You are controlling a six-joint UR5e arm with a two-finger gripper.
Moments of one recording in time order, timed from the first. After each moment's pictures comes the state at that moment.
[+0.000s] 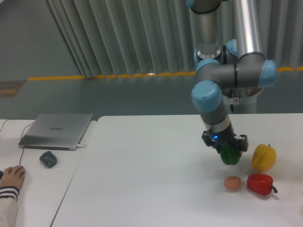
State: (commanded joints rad) arm 2.29 -1.86 -1.51 -1.37 1.73 0.66
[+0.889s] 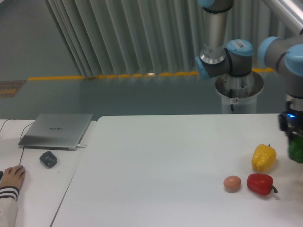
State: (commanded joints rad) arm 2.62 -1.89 -1.47 -1.19 1.85 1.64
